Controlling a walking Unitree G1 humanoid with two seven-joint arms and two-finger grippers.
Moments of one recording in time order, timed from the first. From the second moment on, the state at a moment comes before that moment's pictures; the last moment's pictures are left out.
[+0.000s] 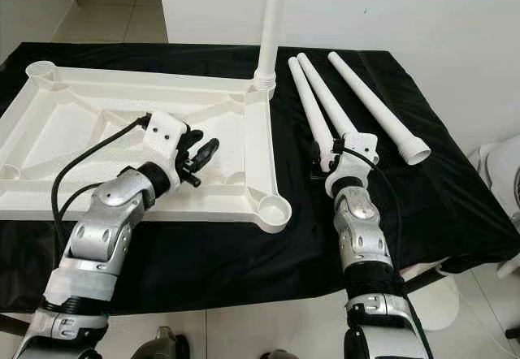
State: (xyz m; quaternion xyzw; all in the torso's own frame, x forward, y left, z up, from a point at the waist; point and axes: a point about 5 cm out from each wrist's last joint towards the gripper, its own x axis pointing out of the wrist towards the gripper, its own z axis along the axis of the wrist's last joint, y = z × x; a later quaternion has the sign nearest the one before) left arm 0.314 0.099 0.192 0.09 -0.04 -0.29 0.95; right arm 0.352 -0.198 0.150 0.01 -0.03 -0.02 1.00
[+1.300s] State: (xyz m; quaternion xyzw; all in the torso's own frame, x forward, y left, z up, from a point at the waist) left arm 0.300 0.092 0.198 0.10 -0.05 -0.30 0.95; right arm 0.369 -0.212 0.128 -0.01 0.02 0.01 1.00
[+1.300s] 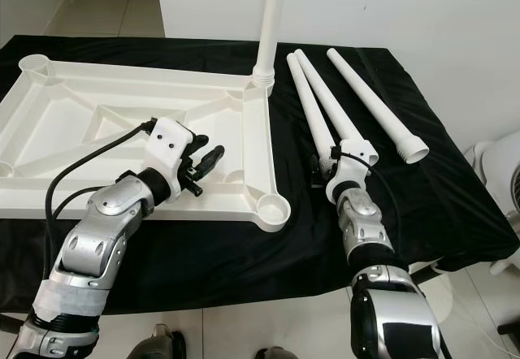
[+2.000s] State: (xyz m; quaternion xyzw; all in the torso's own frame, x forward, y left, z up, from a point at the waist) left arm 0.302 0.102 0.205 0.12 -0.05 -0.29 0.95; right arm 0.375 -0.210 0.125 0.01 0.05 0.03 1.00
